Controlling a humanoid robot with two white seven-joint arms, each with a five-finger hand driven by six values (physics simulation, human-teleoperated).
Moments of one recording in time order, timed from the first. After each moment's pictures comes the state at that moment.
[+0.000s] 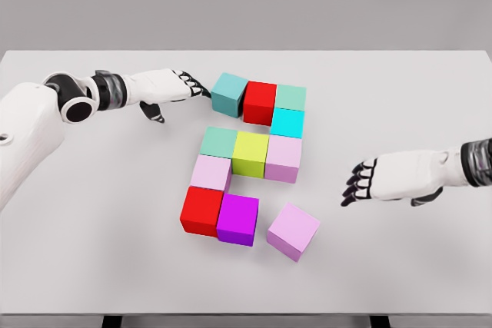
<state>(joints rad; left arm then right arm) -0.92 0.42 -0.84 -0.86 -0.73 -0.61 -0.36 -0.88 -1.13 1.14 -1.76 0.35 -0.61 0.61</state>
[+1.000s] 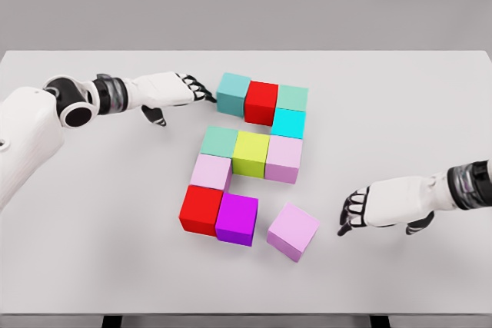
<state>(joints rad) -0.89 0.44 -0.84 -0.94 -0.73 -0.61 -0.36 -0.88 -1.12 1.26 -1.76 0.33 -0.60 0.59</state>
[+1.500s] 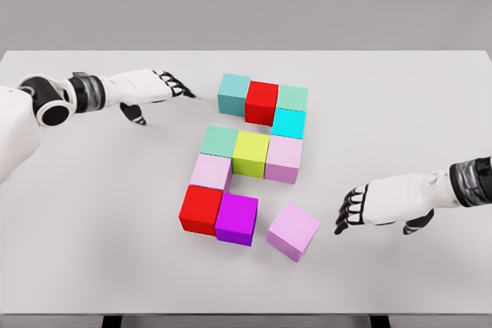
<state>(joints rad) -0.90 0.51 -0.82 -0.92 -0.72 -0.61 -0.36 -0.89 -1.13 1.25 -1.77 0.26 -0.61 0.60</state>
